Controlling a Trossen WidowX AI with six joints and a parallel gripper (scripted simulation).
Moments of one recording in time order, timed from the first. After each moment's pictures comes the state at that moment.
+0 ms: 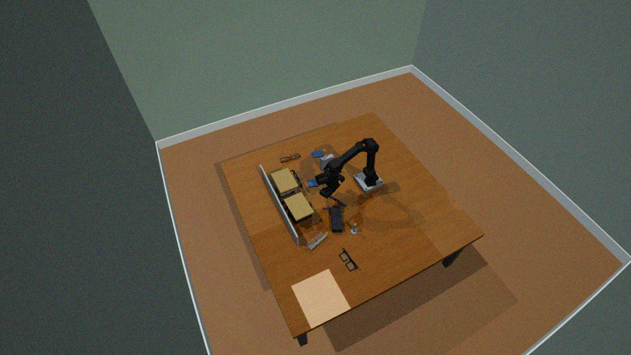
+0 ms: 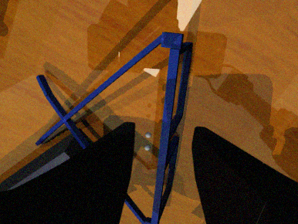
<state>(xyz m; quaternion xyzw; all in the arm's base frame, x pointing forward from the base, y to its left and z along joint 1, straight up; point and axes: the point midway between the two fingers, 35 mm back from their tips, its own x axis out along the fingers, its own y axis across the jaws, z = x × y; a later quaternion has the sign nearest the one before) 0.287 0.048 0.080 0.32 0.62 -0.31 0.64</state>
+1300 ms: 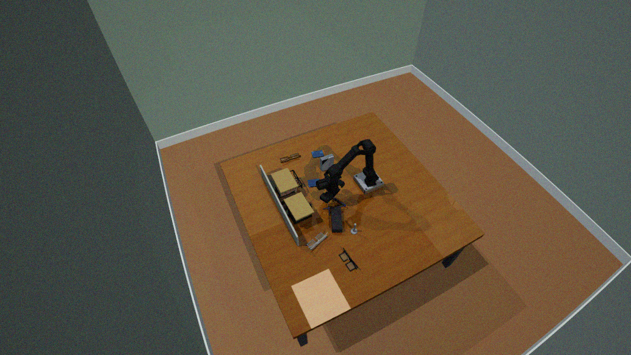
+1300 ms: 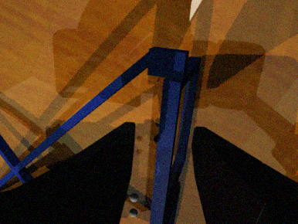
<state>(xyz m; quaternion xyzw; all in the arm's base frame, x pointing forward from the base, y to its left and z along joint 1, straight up) 0.284 0.045 0.023 0.33 0.62 -0.32 0.64</state>
